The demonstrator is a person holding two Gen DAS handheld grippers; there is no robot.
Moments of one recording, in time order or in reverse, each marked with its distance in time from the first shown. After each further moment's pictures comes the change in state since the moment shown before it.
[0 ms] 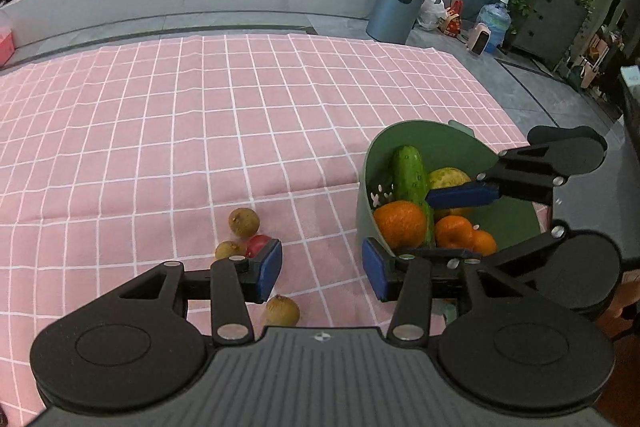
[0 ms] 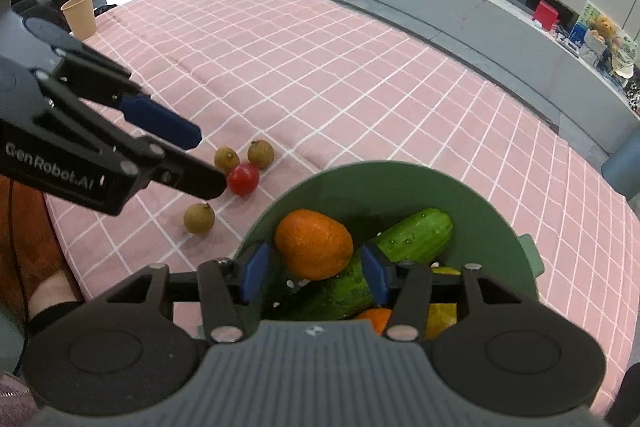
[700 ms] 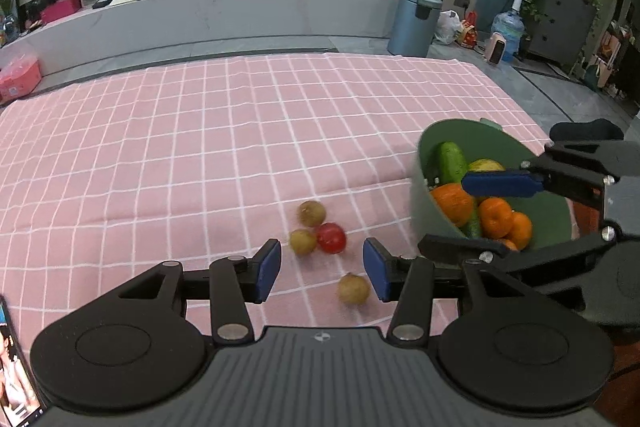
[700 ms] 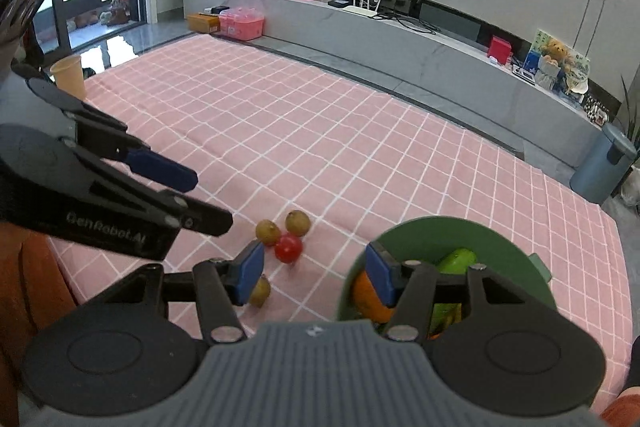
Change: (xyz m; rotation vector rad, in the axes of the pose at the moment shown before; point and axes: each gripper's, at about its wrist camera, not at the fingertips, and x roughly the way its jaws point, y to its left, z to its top) left arm -0.039 0.027 -0.027 0.037 -0.071 0.085; right arm -0.023 0.071 0.009 0.090 -0.180 -0.116
